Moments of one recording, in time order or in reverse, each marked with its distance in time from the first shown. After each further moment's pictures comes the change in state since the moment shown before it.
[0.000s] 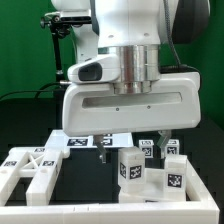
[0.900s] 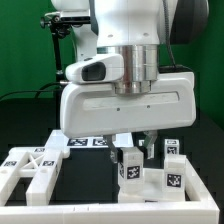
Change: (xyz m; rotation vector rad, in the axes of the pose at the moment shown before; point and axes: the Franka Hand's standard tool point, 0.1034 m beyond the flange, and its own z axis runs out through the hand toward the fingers) arm 0.000 0.003 0.000 -0.007 -0.002 -0.111
